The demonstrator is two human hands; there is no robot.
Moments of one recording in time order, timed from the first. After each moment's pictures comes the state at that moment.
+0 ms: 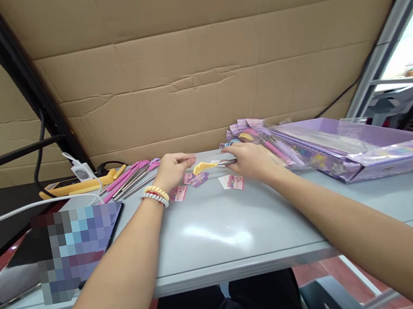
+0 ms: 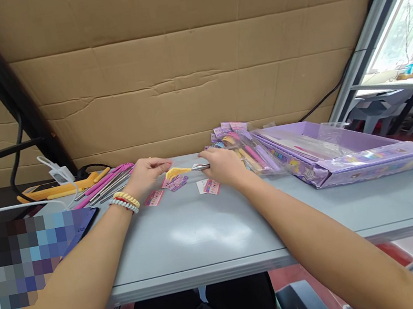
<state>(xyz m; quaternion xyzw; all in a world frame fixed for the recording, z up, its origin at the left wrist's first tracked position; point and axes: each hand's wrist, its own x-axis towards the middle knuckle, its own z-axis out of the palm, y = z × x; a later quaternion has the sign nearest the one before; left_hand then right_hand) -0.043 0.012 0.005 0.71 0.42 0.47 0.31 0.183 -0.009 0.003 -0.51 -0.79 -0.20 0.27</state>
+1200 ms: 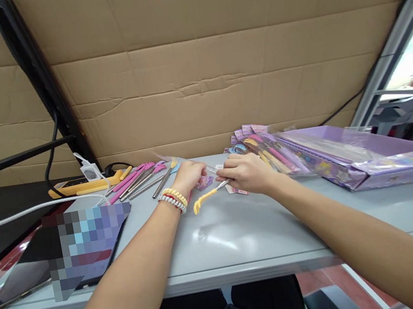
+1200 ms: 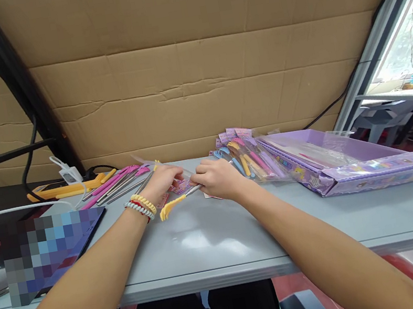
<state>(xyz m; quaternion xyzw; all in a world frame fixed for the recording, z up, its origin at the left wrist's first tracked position) -0.008 -0.009 0.014 0.59 0.51 0.45 0.44 0.164 -0.029 0.014 -0.32 -0.88 -0.28 0.19</state>
